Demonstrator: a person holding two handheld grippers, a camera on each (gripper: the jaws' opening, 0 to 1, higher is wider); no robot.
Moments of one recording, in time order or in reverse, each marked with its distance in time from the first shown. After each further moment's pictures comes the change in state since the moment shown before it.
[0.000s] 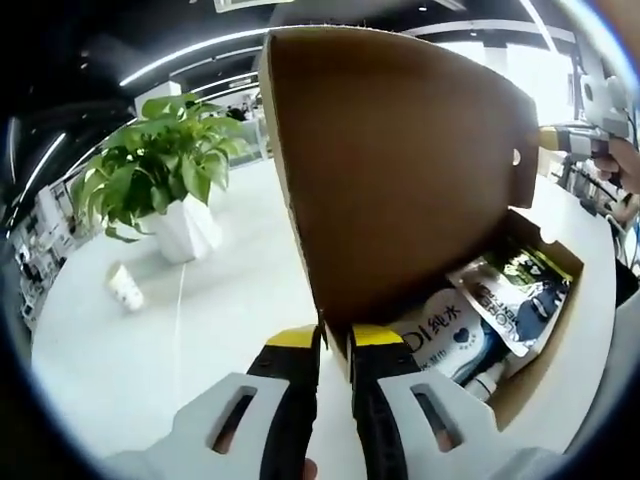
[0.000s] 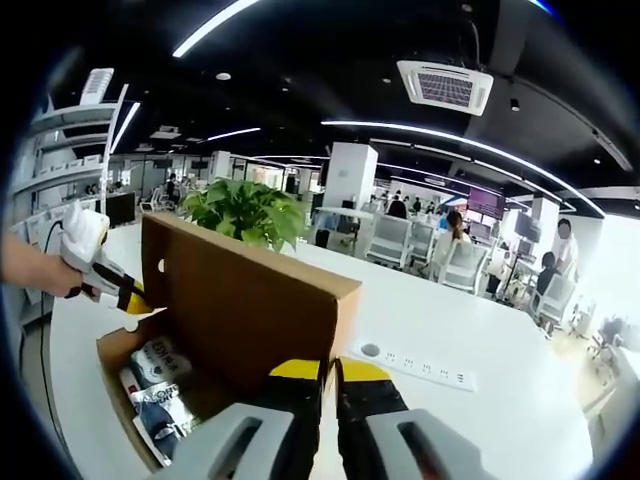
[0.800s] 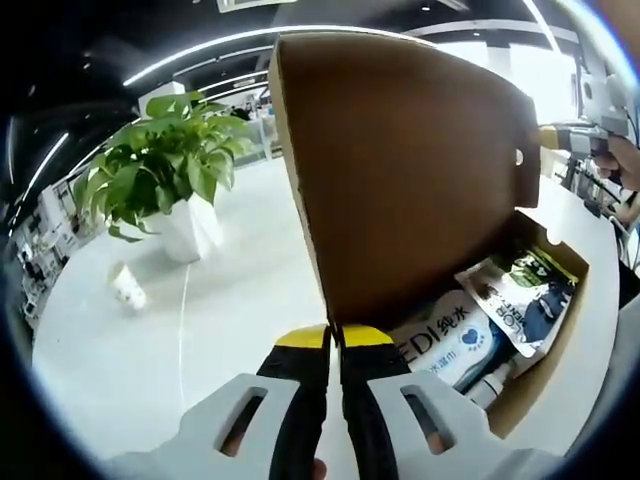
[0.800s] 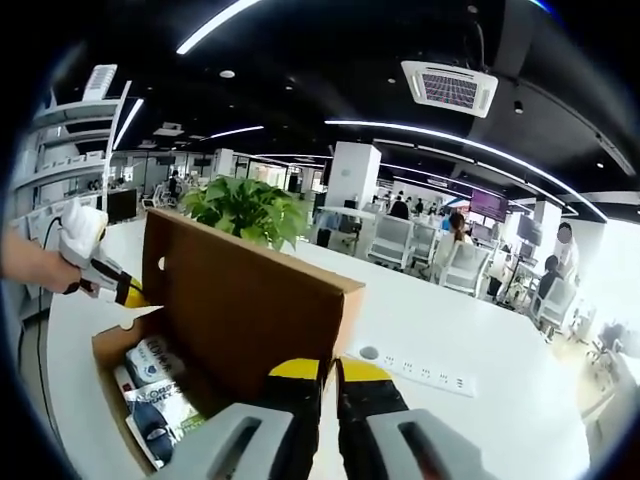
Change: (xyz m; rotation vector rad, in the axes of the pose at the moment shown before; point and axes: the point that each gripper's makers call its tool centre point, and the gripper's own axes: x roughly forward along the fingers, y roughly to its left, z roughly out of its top) left arm 0.001 0.003 0.000 -0.002 -0.002 0.010; right arm 0.013 -0.005 0.002 -0.017 0.004 0.005
